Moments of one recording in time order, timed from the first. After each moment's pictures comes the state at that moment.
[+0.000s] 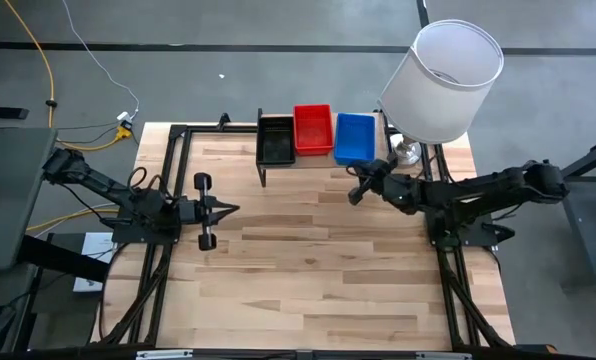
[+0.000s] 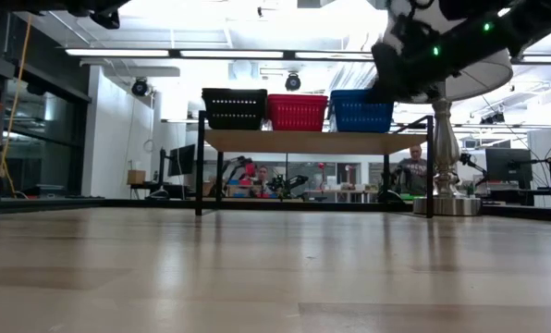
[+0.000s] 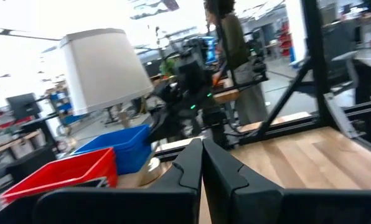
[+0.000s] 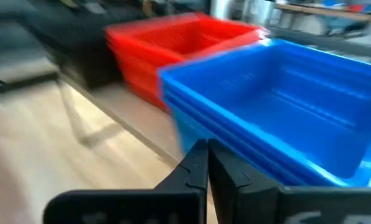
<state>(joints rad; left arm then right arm) -0.30 0.62 0.28 0.49 -0.50 0.37 -0.02 1.12 0.49 0.32 0.75 0.17</state>
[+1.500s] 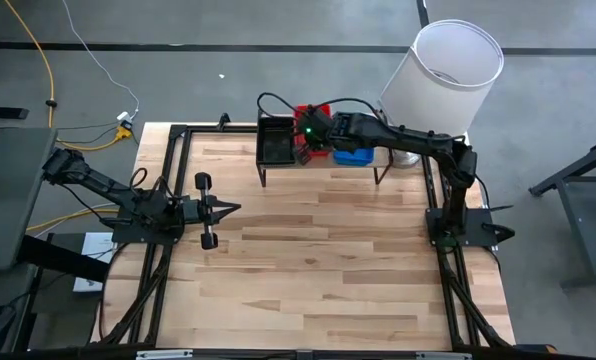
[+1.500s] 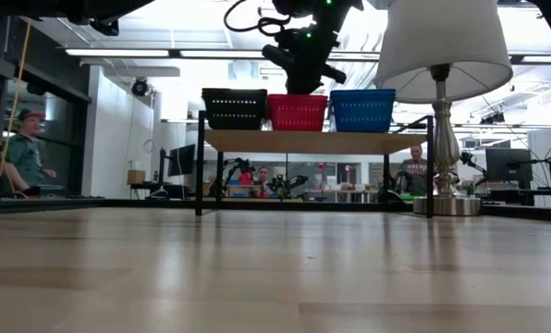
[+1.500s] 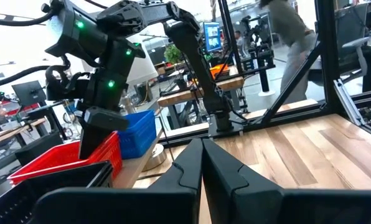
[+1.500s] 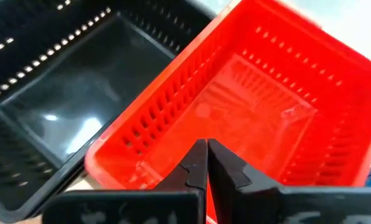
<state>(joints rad) -0.30 0.62 0.28 0.44 -0.54 0.34 -0.31 1.89 1.80 -0.84 0.37 0.37</state>
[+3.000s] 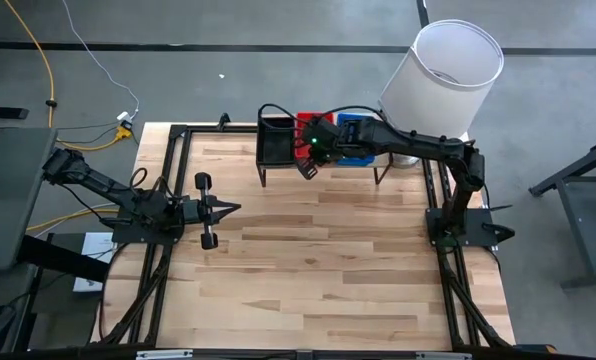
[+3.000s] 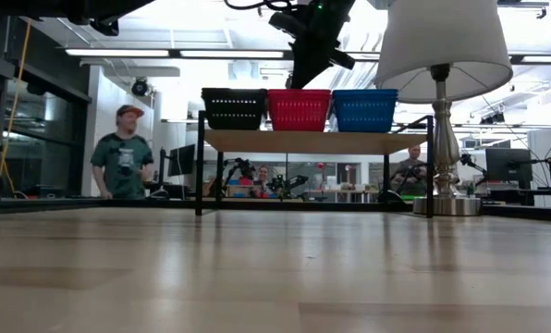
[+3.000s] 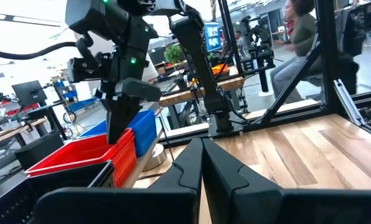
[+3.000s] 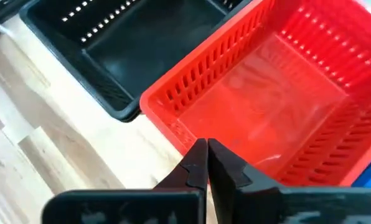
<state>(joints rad) -0.30 0.62 0.28 0.44 -0.54 0.34 -0.23 1.82 1.81 -0.98 0.25 0.44</state>
